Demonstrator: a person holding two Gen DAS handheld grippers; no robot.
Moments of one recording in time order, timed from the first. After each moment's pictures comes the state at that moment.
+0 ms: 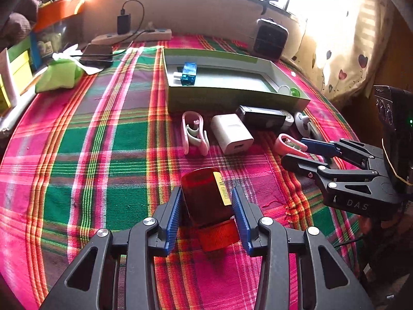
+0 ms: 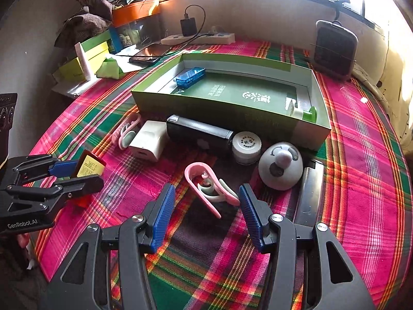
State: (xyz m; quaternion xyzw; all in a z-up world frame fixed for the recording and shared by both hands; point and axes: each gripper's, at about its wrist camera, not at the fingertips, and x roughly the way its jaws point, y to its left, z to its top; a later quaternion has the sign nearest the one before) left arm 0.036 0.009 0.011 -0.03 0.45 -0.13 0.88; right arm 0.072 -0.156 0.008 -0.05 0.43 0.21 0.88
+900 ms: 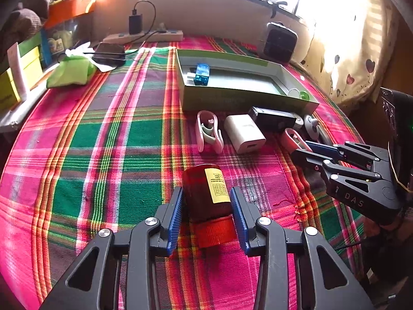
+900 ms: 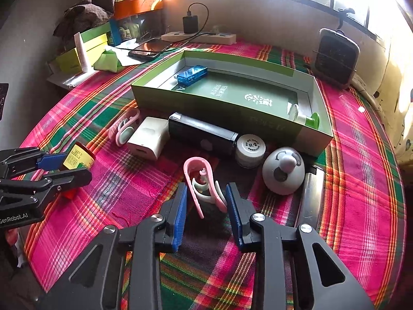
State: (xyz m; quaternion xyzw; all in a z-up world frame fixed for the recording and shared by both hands) left arm 0.032 0.018 0.010 -0.04 0.44 -0.11 0.89; right arm 0.071 -0.147 0.006 -0.08 0.42 0.19 0.88
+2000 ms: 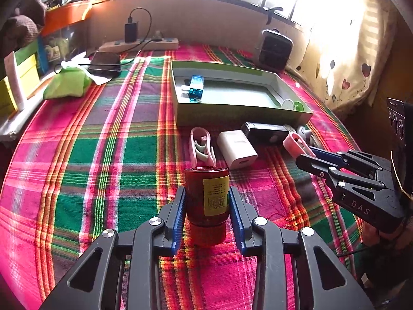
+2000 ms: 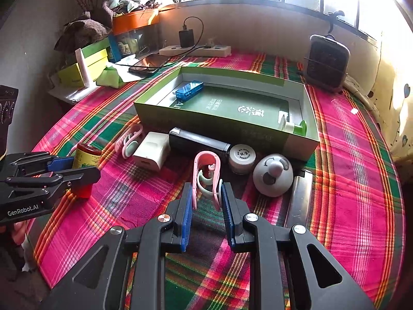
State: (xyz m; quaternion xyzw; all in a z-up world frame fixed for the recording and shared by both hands) left arm 0.040 0.012 0.023 -0.04 0.43 -0.12 0.89; right arm 0.062 -0.158 0.021 -0.05 0.40 0.19 0.90
